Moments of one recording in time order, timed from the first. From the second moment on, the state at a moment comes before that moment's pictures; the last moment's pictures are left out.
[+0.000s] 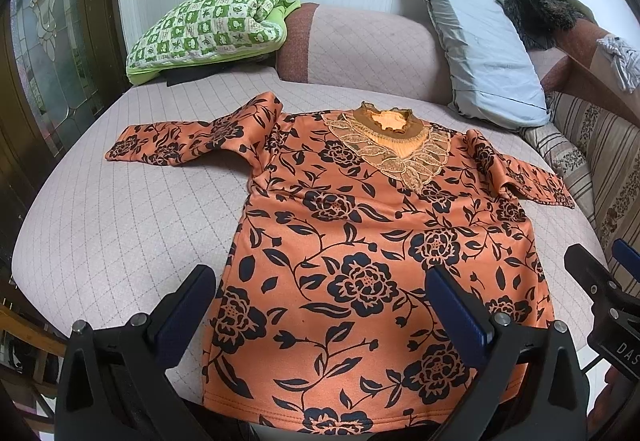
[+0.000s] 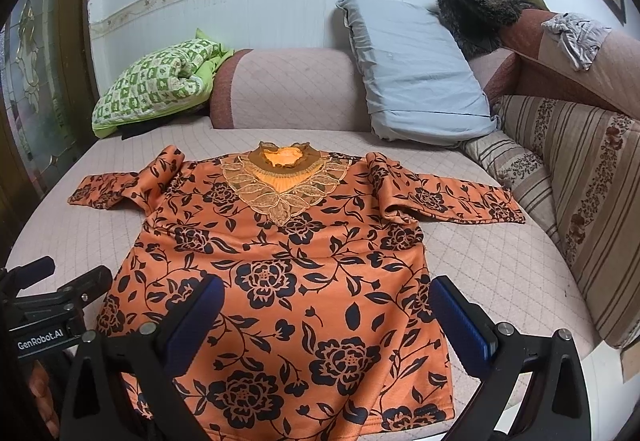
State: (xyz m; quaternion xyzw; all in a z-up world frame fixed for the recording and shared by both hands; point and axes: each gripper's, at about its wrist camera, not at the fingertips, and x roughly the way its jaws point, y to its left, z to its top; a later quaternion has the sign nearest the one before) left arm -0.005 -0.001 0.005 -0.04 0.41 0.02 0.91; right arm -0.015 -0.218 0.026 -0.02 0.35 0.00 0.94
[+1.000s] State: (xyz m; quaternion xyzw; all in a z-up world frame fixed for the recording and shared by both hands) left arm -0.008 0.049 -0.033 -0.12 0.47 0.00 0.87; right arm -0.010 -0.244 0.012 0.03 0.37 0.04 0.93
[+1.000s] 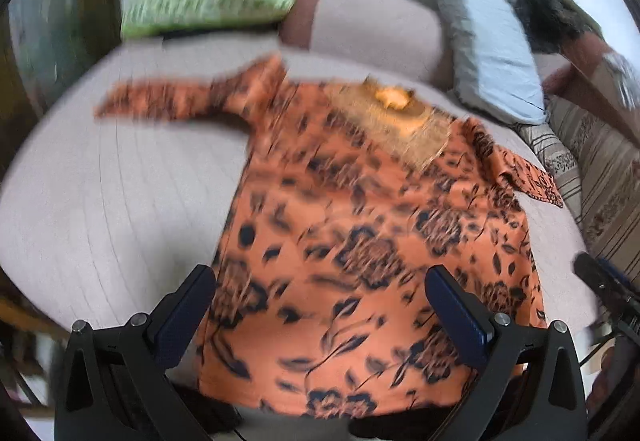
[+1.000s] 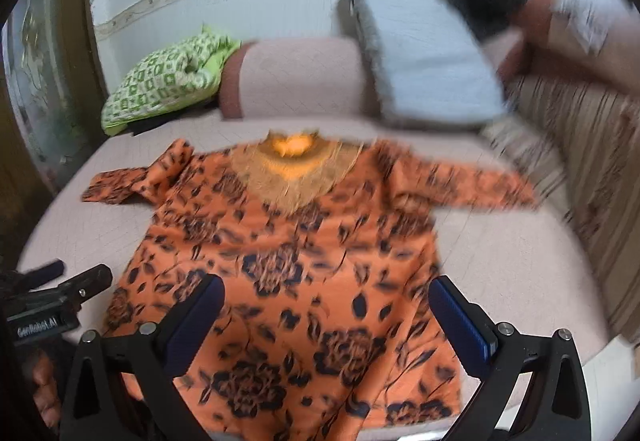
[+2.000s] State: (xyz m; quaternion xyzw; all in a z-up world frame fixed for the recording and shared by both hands) left arm -0.039 0.106 -0.116 -0.10 0.57 0.06 0.81; right arm -0.034 -0.414 -0.111 0.17 0.56 0.01 0.81
